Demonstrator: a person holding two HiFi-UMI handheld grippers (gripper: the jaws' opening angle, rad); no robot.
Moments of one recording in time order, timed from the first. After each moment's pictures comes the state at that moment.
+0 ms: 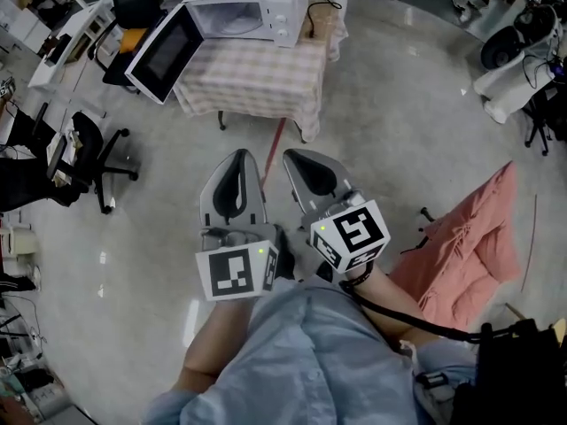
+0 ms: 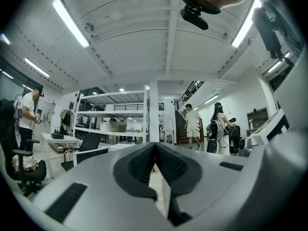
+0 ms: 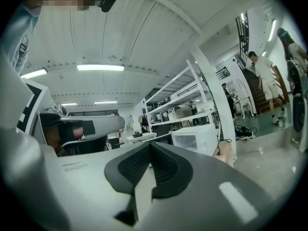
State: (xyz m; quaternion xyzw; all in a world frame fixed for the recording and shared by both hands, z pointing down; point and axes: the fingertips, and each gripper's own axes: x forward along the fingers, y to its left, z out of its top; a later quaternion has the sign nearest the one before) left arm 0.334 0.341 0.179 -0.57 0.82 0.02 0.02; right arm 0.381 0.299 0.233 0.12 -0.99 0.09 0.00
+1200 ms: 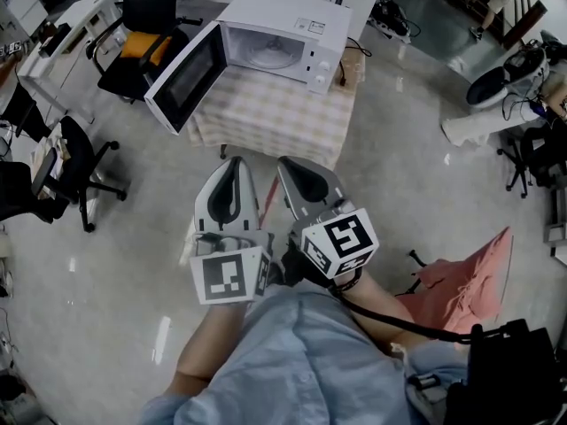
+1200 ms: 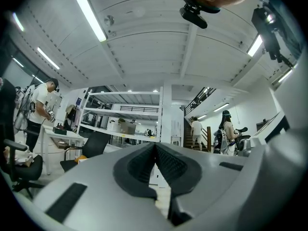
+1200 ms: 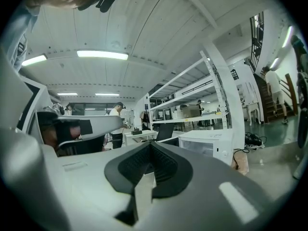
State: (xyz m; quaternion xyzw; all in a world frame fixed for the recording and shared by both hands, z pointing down) left arm 0.121 0.316 0.173 -0.55 0.83 0.08 0.01; right arm 0.170 0.265 0.221 0.11 -0.99 0.05 0.03
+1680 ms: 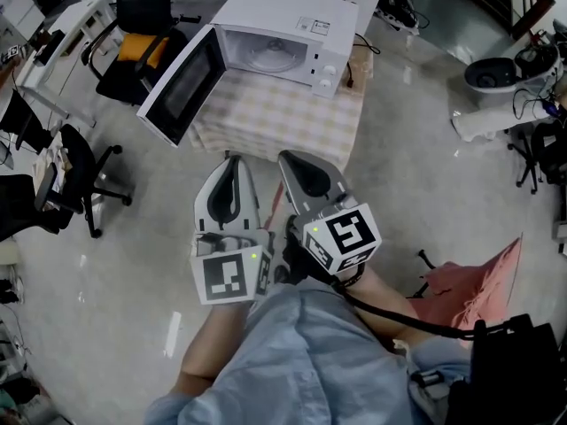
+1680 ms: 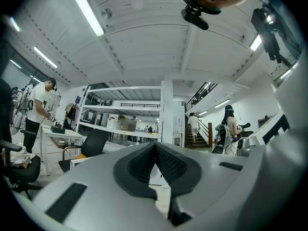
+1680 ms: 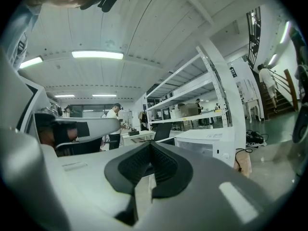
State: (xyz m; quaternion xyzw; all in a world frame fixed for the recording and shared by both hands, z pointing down) left arm 0.083 0.256 0.189 -0.55 0.84 0.06 -0.01; right arm 0.130 0.202 0.234 0.11 -0.99 0.06 0.02
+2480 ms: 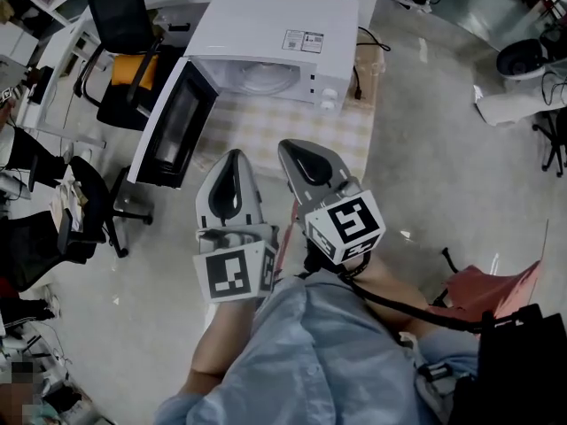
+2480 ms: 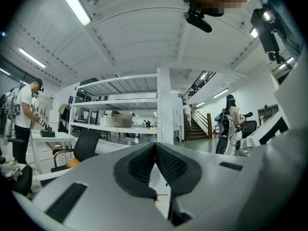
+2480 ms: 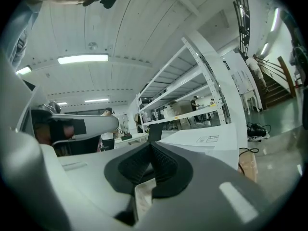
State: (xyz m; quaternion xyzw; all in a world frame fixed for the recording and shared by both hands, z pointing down) left arm 0.023 0.096 0.192 -0.56 0.83 0.01 -0.02; right arm 0.066 0.046 0.246 0.13 -0.99 0.11 0.02
